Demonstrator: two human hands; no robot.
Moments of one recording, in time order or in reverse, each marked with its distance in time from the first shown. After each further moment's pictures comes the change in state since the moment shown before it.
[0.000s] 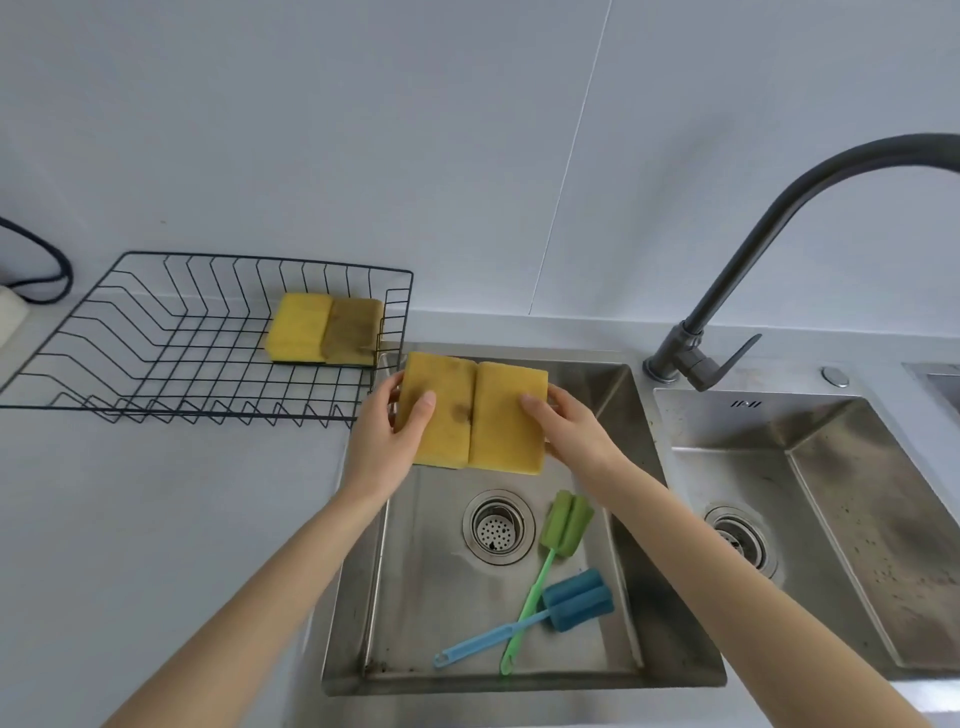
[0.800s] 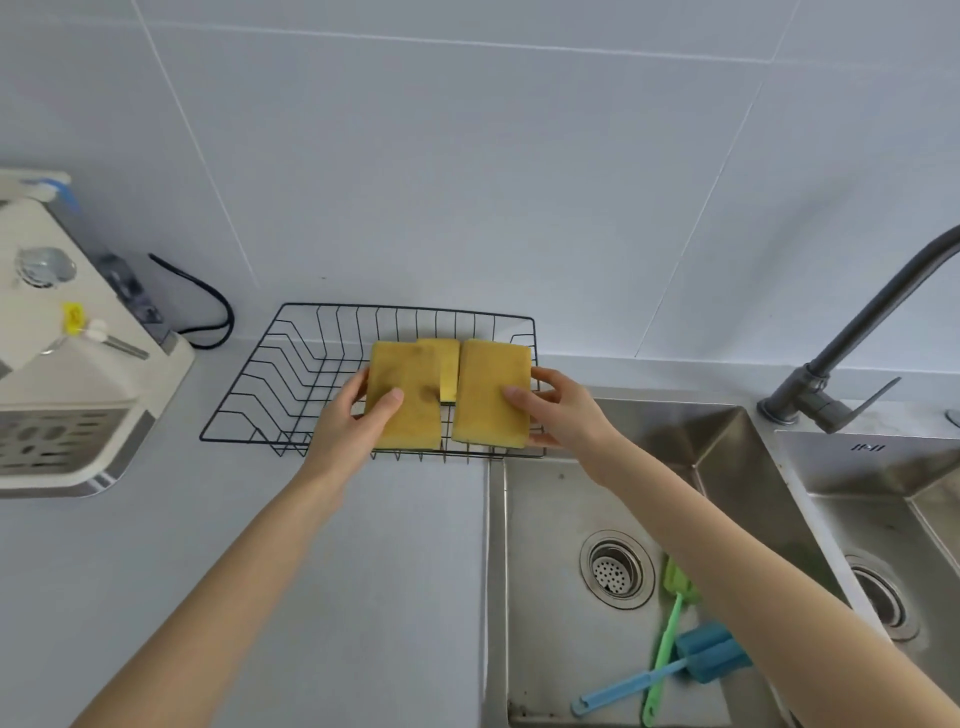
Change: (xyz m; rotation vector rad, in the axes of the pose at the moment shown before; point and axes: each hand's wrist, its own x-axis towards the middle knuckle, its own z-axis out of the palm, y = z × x) left_hand 0.037 -0.029 -0.188 -0.144 0.052 -0.117; right_hand 0.004 -0.089 0.146 0.052 -0.089 -0.102
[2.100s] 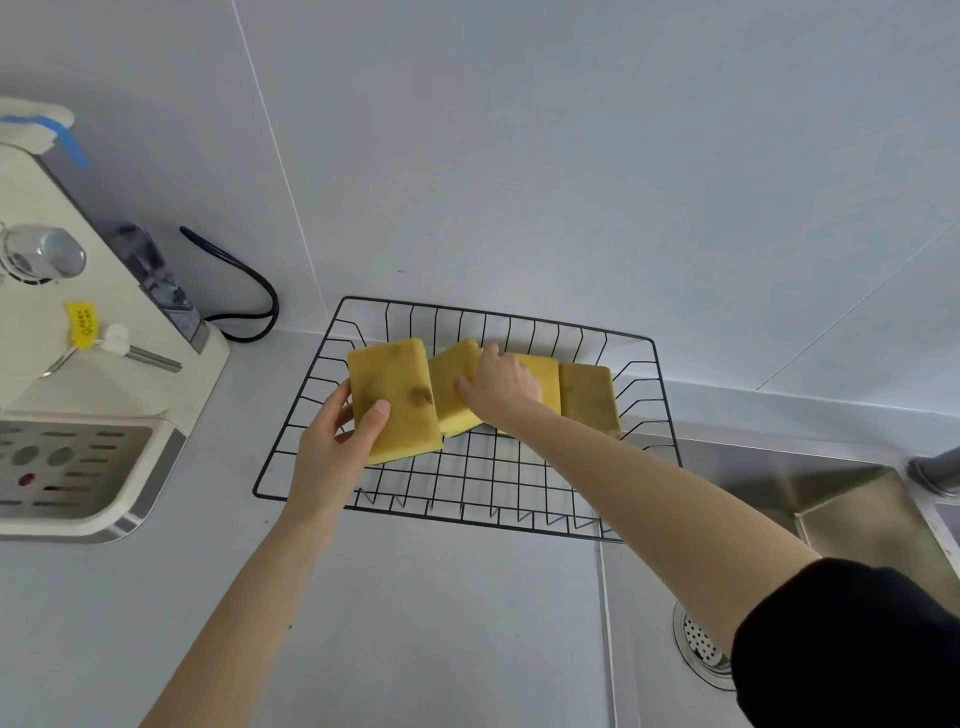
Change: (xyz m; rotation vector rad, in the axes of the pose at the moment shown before) left_hand 0.110 -0.058 -0.087 -0.026 0.111 -0.048; right_hand 0.177 -0.027 0.173 -1.033 0.075 -0.053
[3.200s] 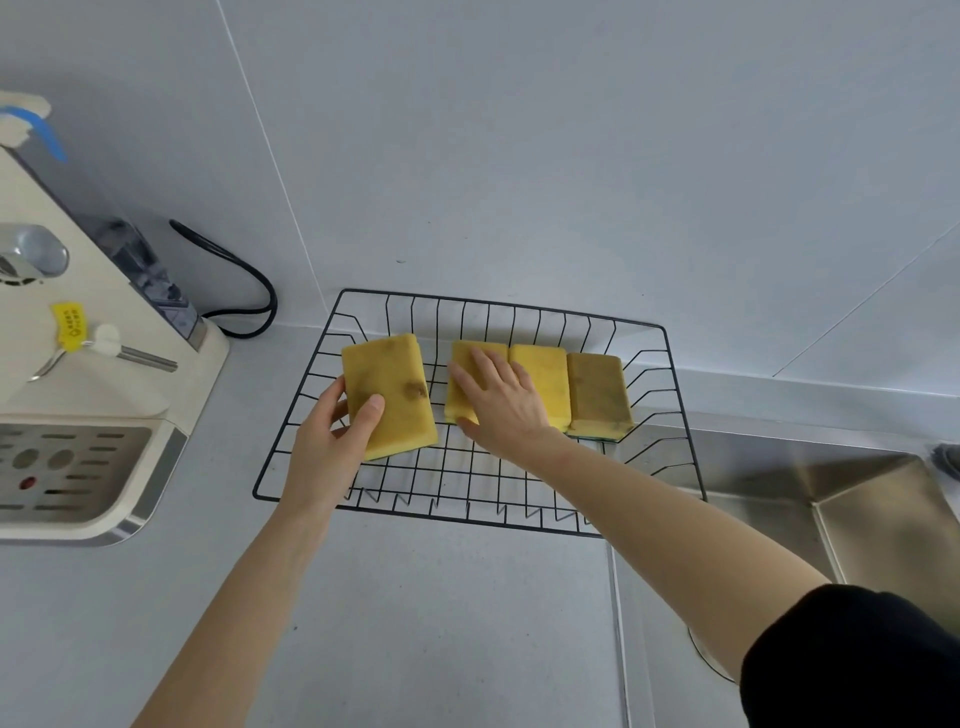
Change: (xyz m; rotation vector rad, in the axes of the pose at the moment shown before) left_hand 0.010 -0.006 -0.002 0.069 0.017 -0.022; right_hand 0.003 0.033 0.038 -0.358 0.061 -0.443
